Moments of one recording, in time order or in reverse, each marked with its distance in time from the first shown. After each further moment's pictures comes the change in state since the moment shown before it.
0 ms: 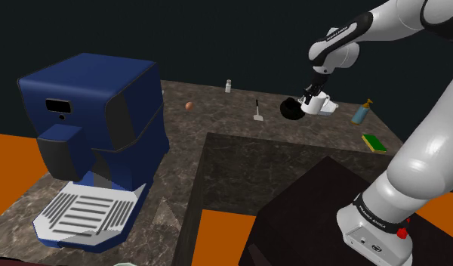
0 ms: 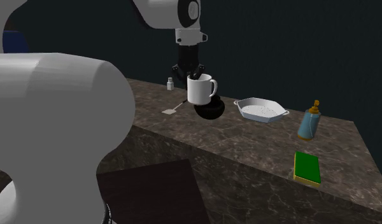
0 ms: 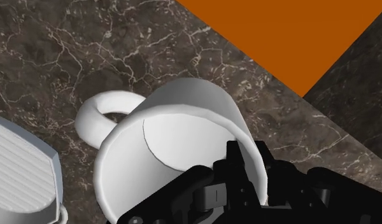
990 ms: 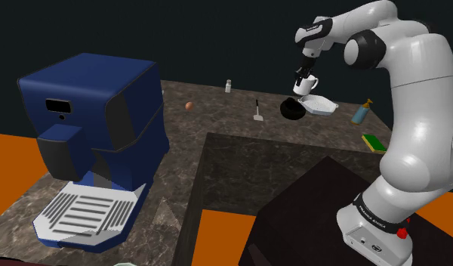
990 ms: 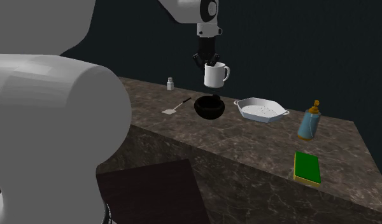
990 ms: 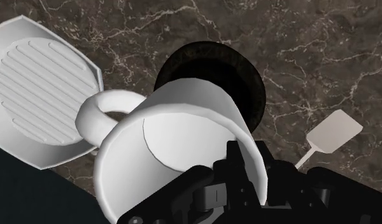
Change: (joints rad) arm -0.199 0.577 0.058 0.895 0.192 -0.354 -0.105
